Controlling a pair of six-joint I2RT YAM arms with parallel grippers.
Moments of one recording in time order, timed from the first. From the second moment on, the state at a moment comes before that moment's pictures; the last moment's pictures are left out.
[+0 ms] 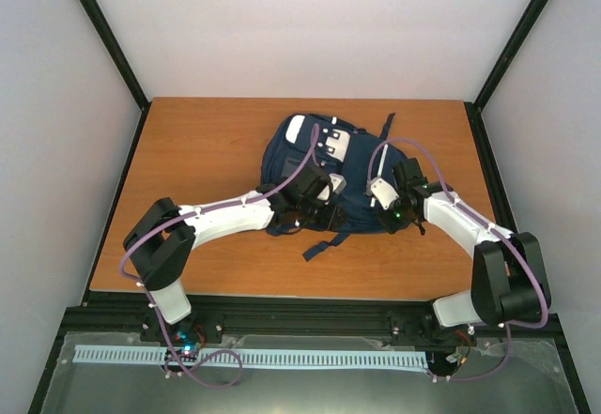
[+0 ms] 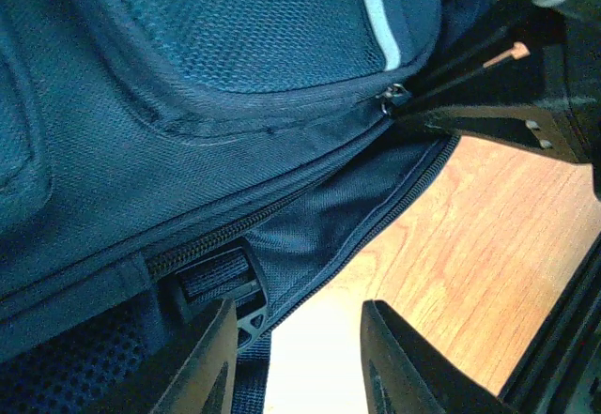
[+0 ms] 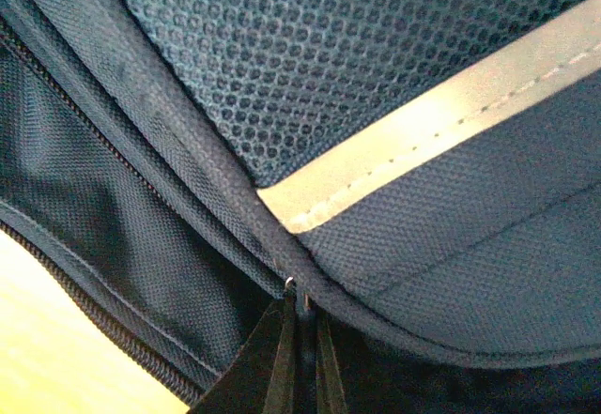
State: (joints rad) left arm -0.90 1.73 1.17 -0.28 0.20 -0.45; right arm 0.26 1.41 0.83 -0.64 -0.18 -0.48
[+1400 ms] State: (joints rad) left arm -0.89 1.94 1.37 -0.21 0.25 -1.07; right arm 0.35 1.31 0.85 -0.78 -0.13 -0.54
